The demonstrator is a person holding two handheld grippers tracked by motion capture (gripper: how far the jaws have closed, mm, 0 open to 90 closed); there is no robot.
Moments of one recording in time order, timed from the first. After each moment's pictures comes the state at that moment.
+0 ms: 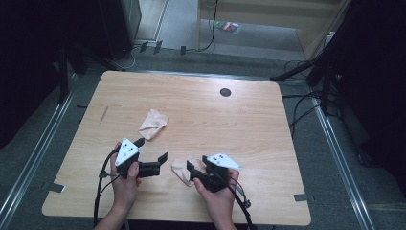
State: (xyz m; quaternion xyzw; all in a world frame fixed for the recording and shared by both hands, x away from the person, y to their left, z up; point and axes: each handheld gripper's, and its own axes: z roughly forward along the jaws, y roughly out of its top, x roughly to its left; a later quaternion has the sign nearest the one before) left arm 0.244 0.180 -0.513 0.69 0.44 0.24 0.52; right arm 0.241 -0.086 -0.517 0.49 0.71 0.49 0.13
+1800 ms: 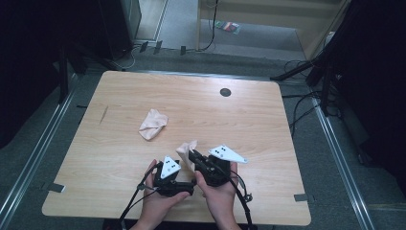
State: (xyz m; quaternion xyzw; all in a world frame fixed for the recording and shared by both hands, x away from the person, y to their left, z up) left arm 0.224 0.084 -0.540 0.75 0.44 0.16 0.46; right arm 0.238 -0.082 -0.472 0.46 0.70 0.54 0.10
